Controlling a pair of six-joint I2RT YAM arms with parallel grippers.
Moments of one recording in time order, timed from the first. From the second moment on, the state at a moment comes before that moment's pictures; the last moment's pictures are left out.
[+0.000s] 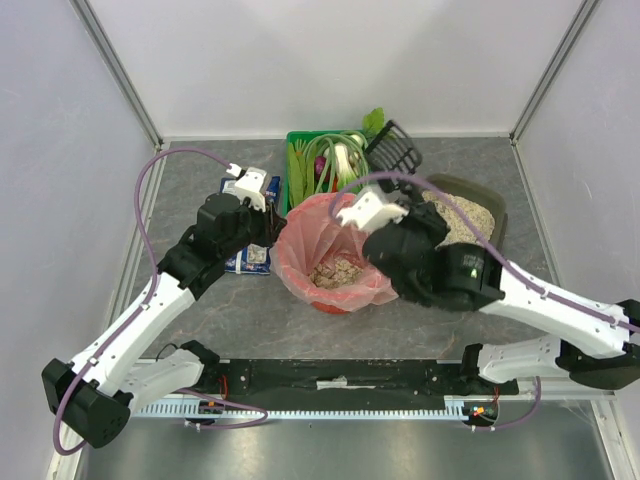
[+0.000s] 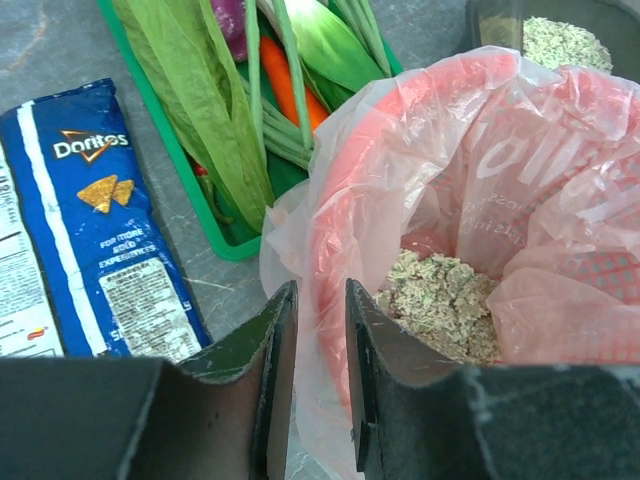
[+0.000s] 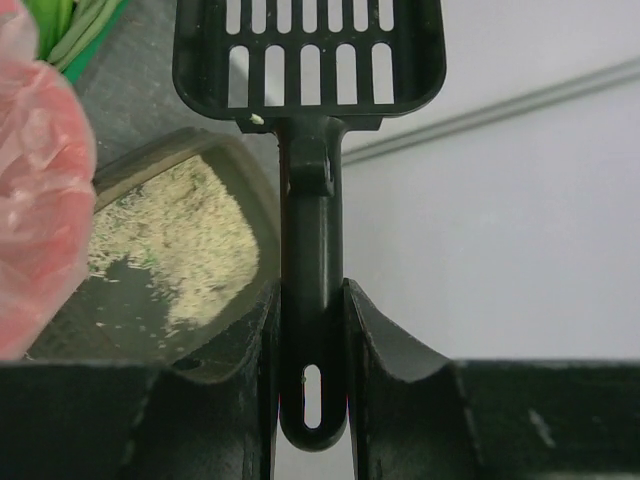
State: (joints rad) left arm -0.54 0.99 0.93 -0.32 0.02 -0.18; right arm 1.30 1.21 1.44 -0.97 1.29 -0.34
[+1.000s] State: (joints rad) left arm -0.55 0.90 0.91 -0.30 -0.09 -0.12; right arm 0.22 1.37 1.40 -1.33 0.09 0.24
